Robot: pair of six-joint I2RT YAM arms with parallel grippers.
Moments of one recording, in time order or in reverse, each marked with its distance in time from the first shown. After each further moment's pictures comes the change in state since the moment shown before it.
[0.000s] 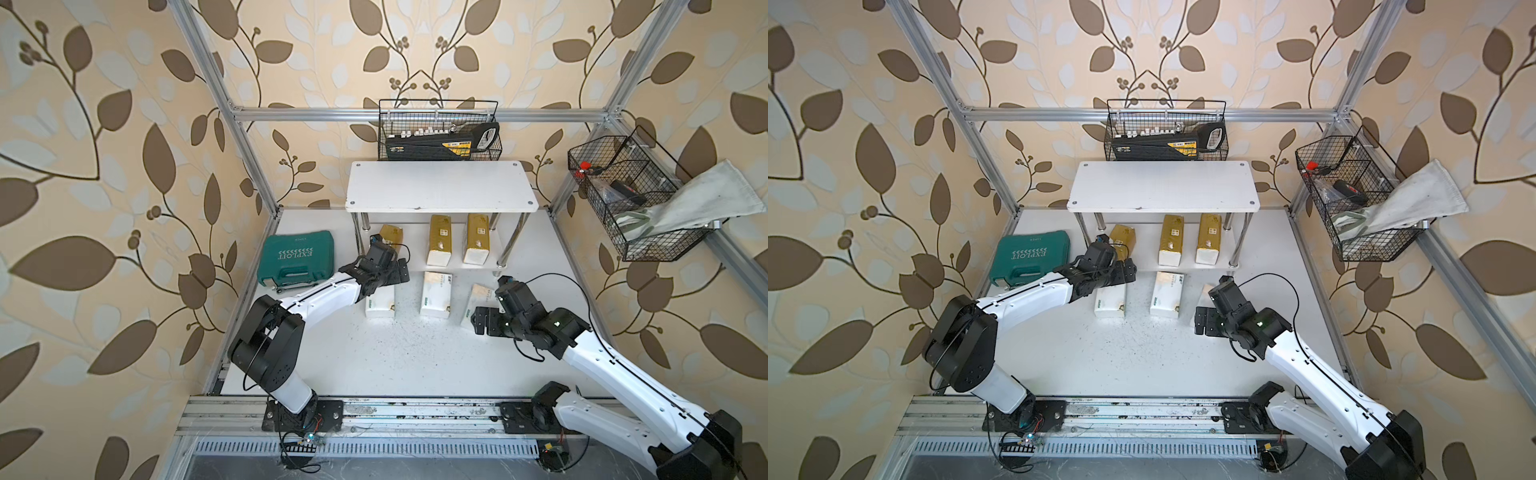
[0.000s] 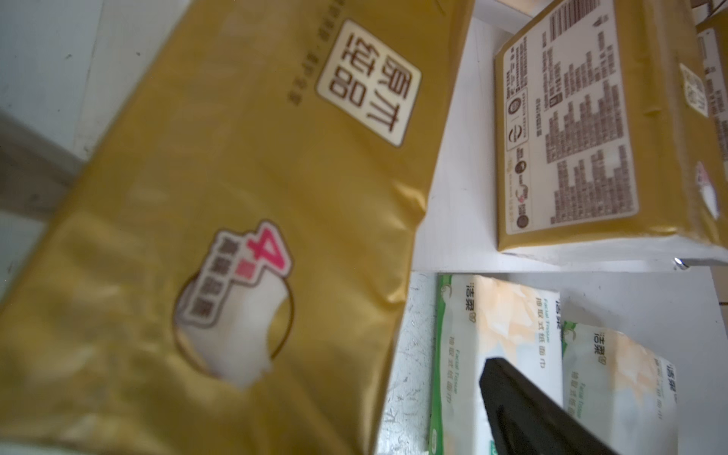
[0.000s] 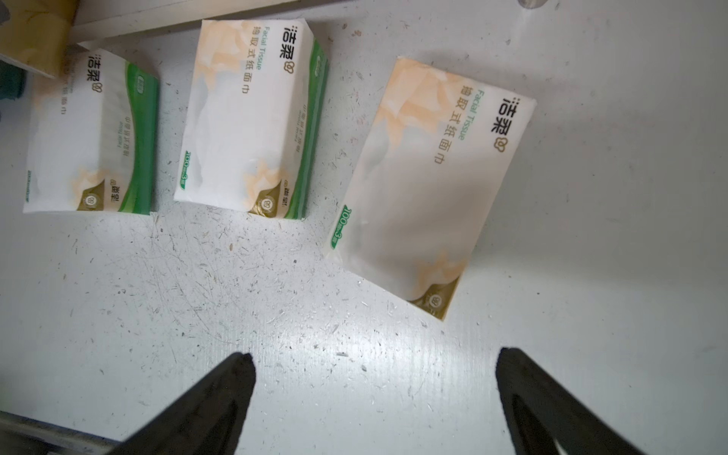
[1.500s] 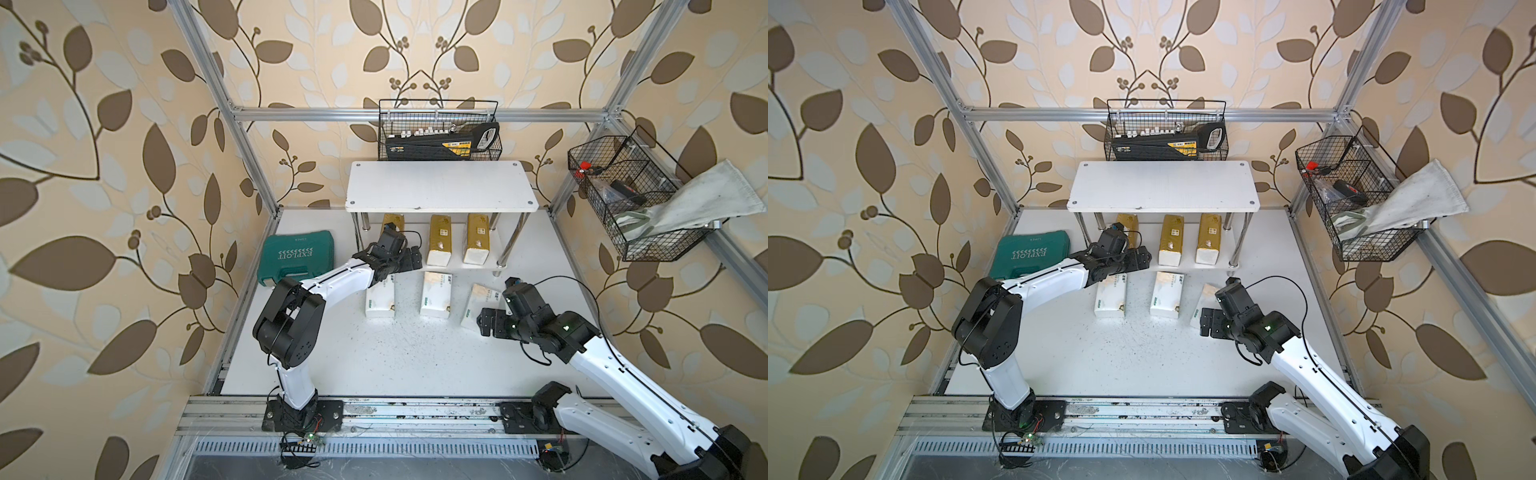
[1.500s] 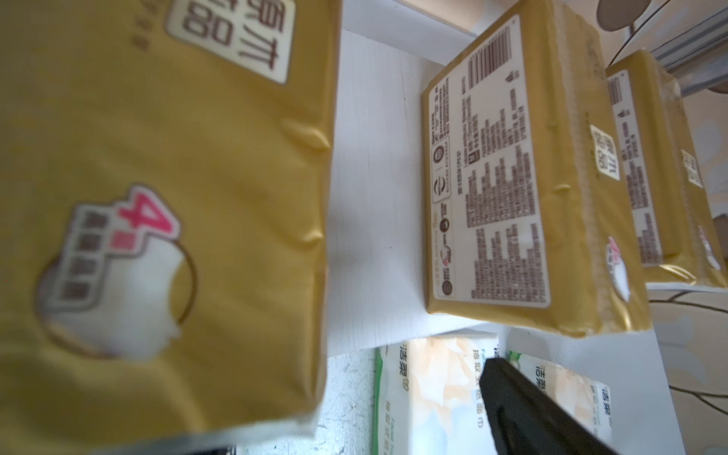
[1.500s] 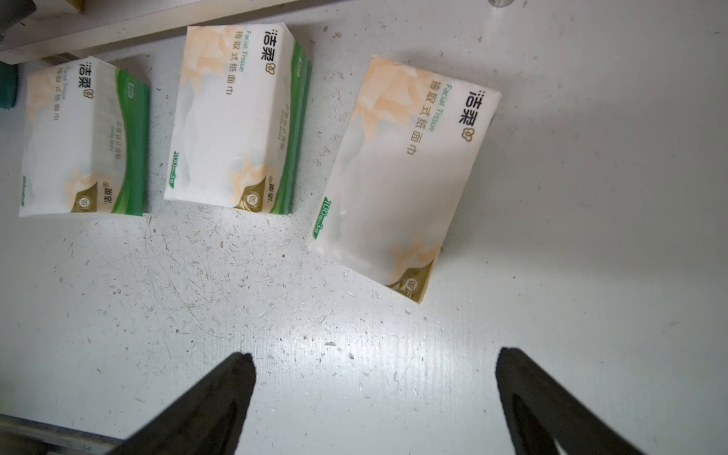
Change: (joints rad) left arm -0.015 0.164 0.177 0.039 0.096 -0.001; right arm -0.033 -0.054 0.000 -0.053 0.000 -0.003
